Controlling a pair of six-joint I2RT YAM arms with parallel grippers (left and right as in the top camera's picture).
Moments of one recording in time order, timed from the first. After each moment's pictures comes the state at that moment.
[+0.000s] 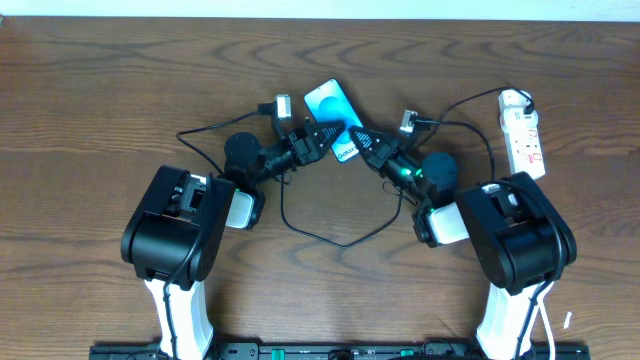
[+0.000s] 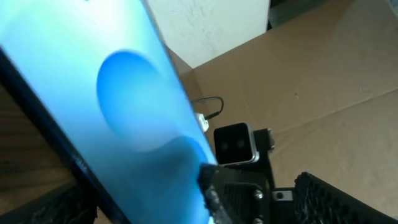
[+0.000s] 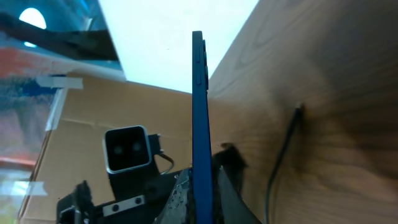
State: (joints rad) left arm -0.28 2.05 0.72 1.33 0.76 -1.11; right arm 0.34 2.04 0.62 1.42 -0.50 1.30
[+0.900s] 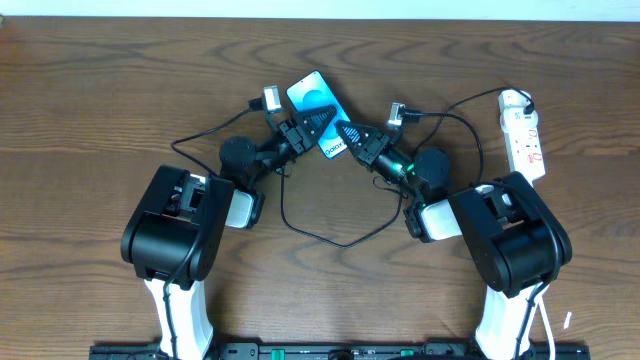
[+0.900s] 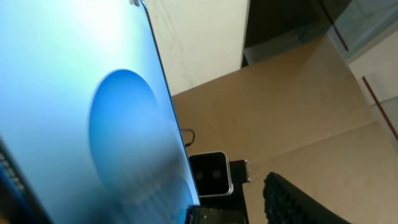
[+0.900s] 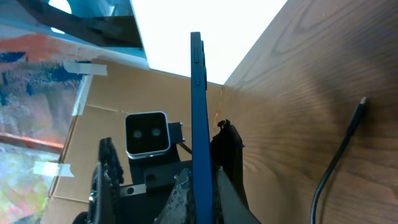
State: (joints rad) left arm -0.28 2.05 0.73 1.48 0.67 -1.32; right arm 0.38 2.04 0.68 1.44 -0.52 1.36
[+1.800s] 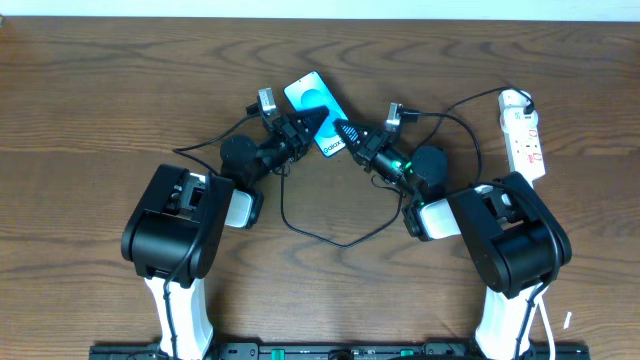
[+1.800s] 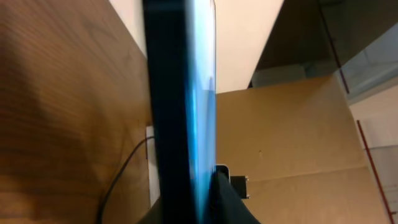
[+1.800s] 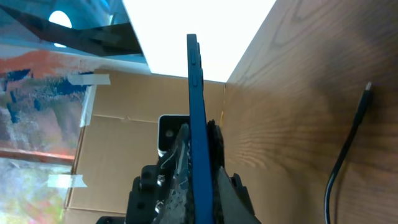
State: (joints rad) left arm -0.27 2.06 0.73 1.42 0.62 -1.48; right arm 0.39 2.04 0.69 1.41 -0.51 1.44
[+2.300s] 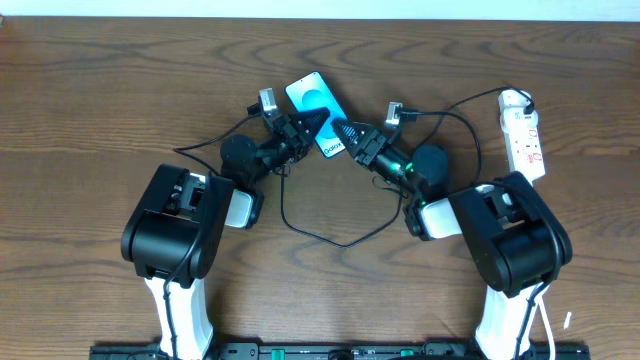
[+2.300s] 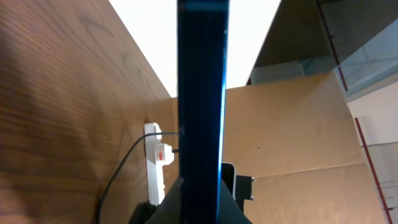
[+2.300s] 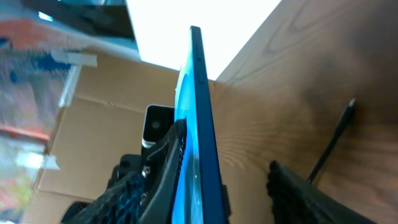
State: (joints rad) left arm -0.27 2.06 0.73 1.43 0.63 -1.49; right arm 0.37 2.04 0.69 1.39 -0.55 1.28
